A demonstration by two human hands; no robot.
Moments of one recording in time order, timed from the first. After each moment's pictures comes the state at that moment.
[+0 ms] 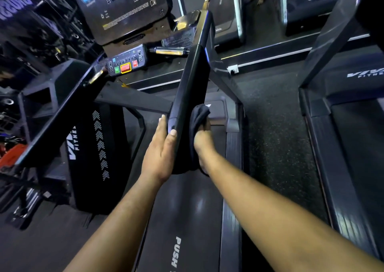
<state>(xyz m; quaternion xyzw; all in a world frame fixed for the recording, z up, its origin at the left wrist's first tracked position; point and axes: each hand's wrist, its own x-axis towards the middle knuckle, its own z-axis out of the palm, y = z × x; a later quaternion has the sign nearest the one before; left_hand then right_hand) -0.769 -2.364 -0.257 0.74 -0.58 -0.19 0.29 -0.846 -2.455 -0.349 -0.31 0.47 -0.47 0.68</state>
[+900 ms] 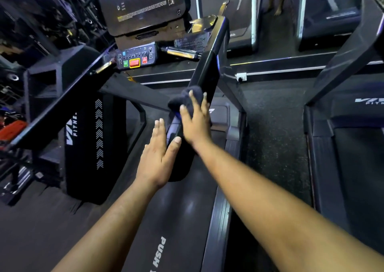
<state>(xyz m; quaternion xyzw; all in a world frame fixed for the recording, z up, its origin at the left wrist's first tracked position) -0.767 -2.370 -0.257 0.76 -0.59 -0.15 0.24 -0.840 -2.509 -0.307 -0.60 0.47 -0.48 0.44</state>
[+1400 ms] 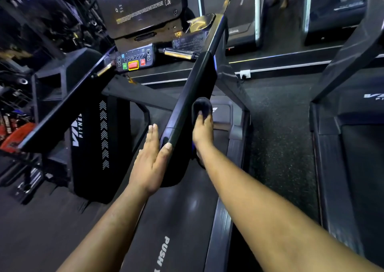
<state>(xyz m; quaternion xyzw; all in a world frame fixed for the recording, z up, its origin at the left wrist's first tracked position) -0.770 -2.369 -0.258 0.78 -0.57 -0.15 0.23 -0.845 -2.532 -0.346 -0.41 0.49 -0.49 0.59</state>
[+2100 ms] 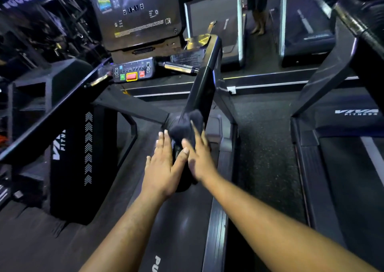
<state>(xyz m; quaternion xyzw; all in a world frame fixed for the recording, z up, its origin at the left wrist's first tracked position) -0.769 -2.367 -0.253 0.77 -0.59 -0.16 0.20 -0.853 -2.448 -0.327 -0.60 0.40 -0.48 0.49</state>
